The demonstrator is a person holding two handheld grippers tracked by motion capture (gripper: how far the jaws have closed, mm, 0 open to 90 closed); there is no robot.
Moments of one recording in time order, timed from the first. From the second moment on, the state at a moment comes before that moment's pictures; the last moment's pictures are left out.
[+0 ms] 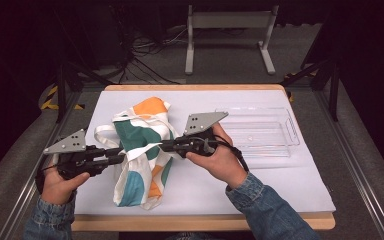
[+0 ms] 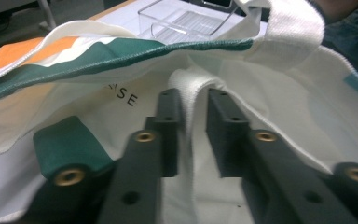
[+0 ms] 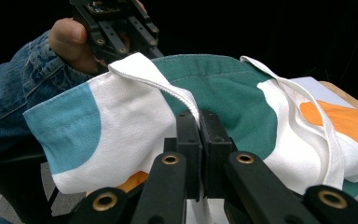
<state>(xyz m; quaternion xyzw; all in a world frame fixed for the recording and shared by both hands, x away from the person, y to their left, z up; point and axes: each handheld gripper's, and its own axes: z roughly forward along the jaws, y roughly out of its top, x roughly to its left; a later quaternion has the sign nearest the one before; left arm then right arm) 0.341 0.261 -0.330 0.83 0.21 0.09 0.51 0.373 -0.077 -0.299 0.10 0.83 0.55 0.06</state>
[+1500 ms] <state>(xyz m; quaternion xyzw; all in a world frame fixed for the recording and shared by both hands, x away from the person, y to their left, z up) 0.327 0.307 -0.313 0.78 0.22 0.13 0.57 0.356 -0.180 -0.297 0.19 0.80 0.56 0.12</state>
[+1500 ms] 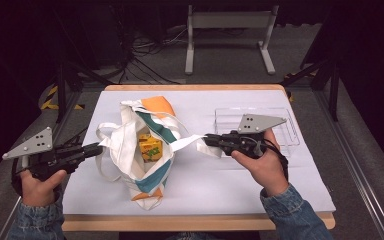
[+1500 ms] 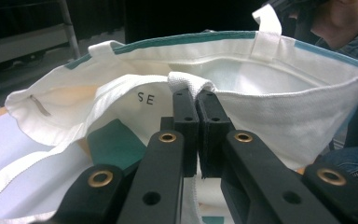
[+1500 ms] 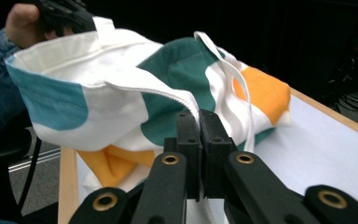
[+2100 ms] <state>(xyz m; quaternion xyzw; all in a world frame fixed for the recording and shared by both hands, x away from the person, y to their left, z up) 0.322 0.311 -0.310 0.77 0.22 0.14 0.59 0.353 -0.215 -0.346 0.26 0.82 0.51 0.10</state>
